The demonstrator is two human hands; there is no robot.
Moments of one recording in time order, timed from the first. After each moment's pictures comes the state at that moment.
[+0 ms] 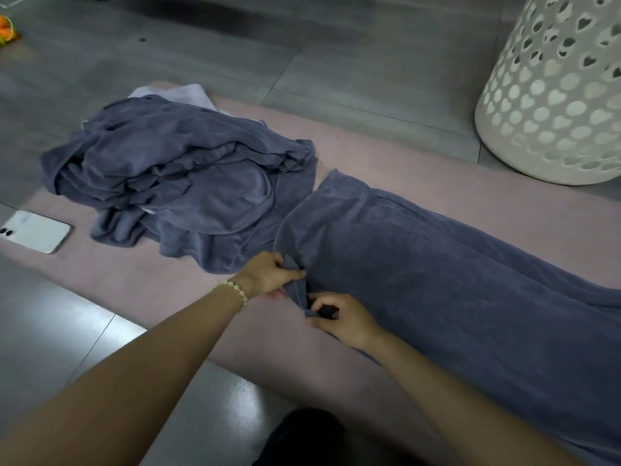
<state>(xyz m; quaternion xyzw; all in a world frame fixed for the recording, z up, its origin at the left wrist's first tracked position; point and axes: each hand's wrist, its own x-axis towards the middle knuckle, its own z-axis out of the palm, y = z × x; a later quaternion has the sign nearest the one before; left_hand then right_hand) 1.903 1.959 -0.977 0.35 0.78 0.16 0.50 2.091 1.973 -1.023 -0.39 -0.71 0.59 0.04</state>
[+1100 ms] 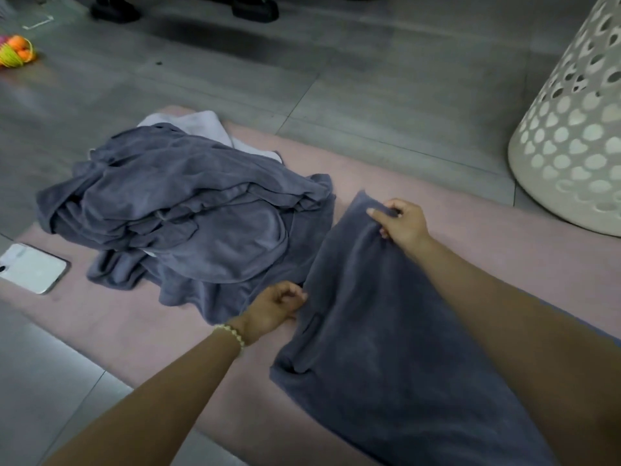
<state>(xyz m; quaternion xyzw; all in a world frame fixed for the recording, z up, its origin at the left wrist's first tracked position) 1.865 1.992 -1.017 0.29 0.69 0.37 0.56 2.030 2.209 -1.004 -0.56 -0.60 0.51 0.27</state>
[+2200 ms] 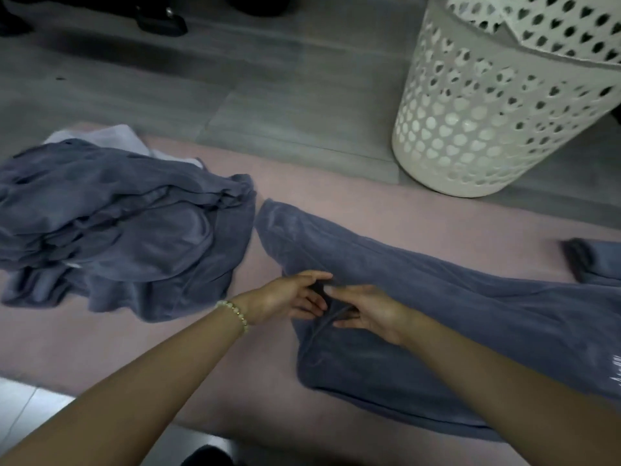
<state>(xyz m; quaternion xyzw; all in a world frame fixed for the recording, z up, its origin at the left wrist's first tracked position) 2.000 2.013 -0.925 0.30 0.54 0.23 0.76 2.175 2.035 -0.921 -0.52 -0.37 0.76 0.11</state>
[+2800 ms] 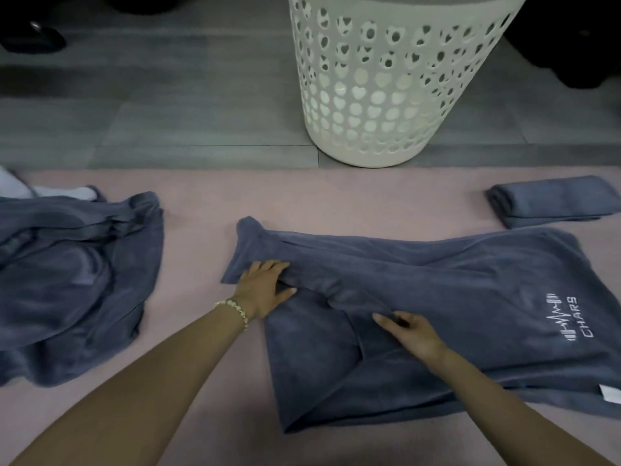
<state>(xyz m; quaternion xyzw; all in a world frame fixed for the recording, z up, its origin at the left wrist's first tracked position) 2.092 2.082 -1.013 0.73 0.62 -0.03 0.27 2.385 2.017 -1.017 -0.71 -0.41 0.56 0.16</state>
